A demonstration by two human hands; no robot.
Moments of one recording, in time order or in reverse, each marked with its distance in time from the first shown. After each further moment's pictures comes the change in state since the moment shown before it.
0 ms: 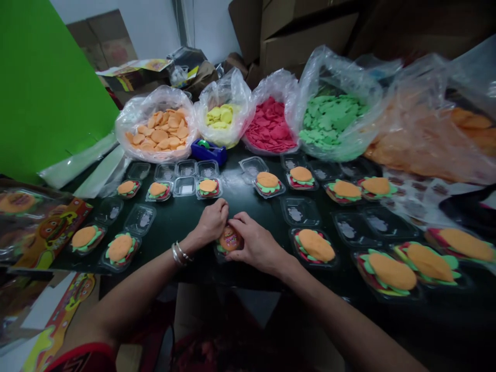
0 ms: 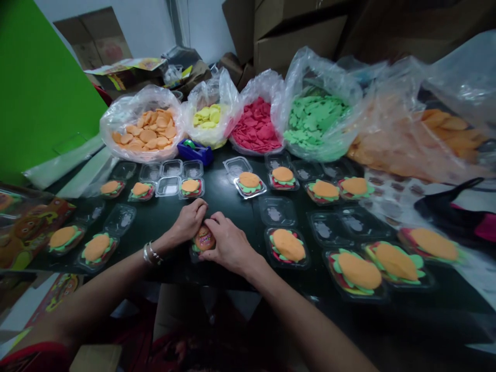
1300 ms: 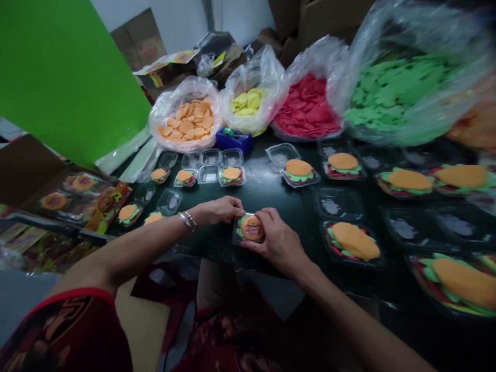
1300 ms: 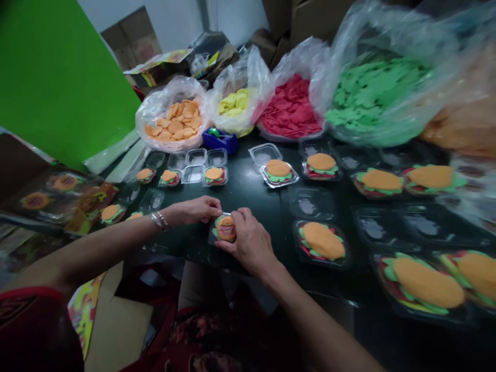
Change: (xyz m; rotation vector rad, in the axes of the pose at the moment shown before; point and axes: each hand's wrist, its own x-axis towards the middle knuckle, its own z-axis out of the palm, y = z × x) left_hand -0.009 -0.004 -0.029 -0.471 -0.487 -0.450; right_hand -0.017 -0.003 0.030 -0.084 0.196 0.091
